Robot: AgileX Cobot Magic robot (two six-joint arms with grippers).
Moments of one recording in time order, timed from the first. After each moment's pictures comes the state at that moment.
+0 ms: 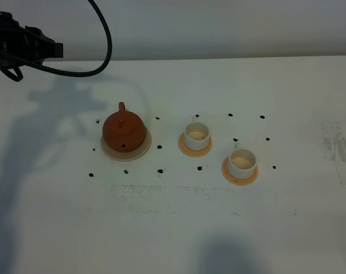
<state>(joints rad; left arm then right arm) -0.09 1.60 -1.20 -0.43 0.29 0.49 0.35 0.02 -0.52 0.00 1.11 0.04</state>
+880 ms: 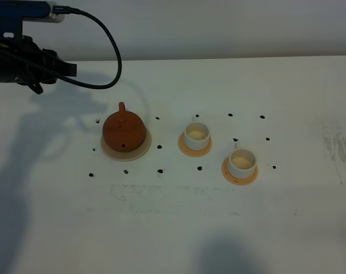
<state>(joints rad) -0.09 1.75 -1.21 -0.43 0.22 0.52 -0.02 0.00 -0.52 -0.05 1.11 0.01</state>
